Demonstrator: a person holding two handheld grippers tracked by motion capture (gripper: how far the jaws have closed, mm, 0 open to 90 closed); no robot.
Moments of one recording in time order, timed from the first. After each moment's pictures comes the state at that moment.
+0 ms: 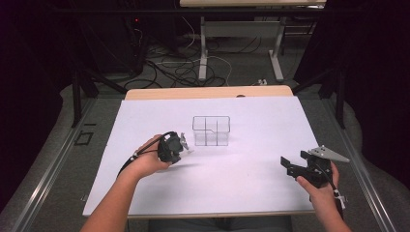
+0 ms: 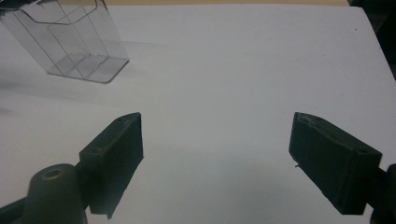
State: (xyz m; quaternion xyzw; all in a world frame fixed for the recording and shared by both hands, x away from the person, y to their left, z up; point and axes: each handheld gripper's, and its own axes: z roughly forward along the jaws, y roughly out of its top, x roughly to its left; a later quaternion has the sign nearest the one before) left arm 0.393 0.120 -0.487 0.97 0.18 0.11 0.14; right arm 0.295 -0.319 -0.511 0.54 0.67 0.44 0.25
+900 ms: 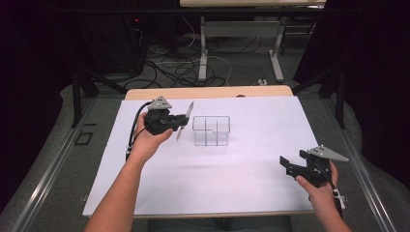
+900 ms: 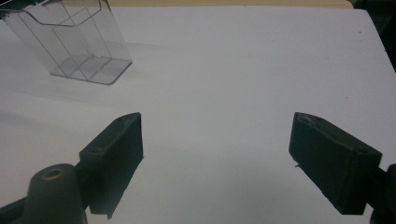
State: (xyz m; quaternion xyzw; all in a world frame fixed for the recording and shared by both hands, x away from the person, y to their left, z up) left arm 0.421 0.142 -0.422 0.81 0.31 0.13 0.49; right arm 0.296 -0.317 -0.511 0.53 0.68 0.44 0.25
